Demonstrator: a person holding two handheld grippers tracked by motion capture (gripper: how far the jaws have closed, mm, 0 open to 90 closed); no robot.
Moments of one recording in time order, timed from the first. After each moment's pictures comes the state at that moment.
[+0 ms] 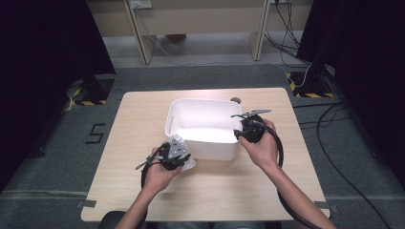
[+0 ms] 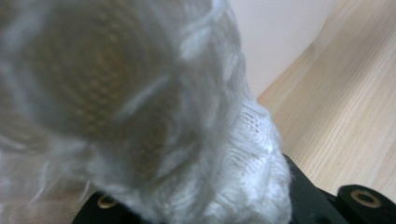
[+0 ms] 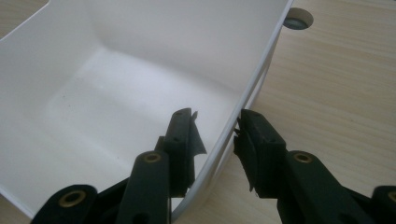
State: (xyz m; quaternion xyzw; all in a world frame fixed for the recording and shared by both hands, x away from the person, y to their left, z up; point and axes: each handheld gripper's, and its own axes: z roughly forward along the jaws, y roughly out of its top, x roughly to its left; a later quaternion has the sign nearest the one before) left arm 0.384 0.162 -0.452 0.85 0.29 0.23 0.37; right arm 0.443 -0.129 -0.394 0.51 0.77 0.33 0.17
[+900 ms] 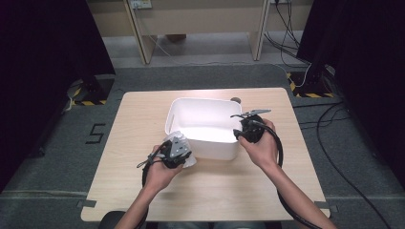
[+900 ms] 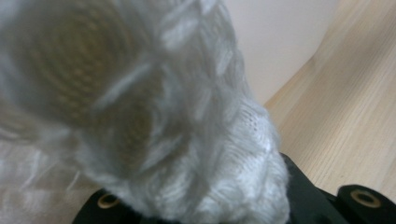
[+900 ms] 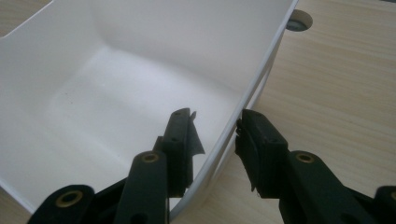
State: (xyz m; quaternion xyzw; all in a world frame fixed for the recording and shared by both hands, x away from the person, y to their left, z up) left arm 0.387 0.155 -0.454 0.86 0.29 0.24 0.36; right arm 0.443 -0.129 -0.393 0.51 0.77 0.33 0.17
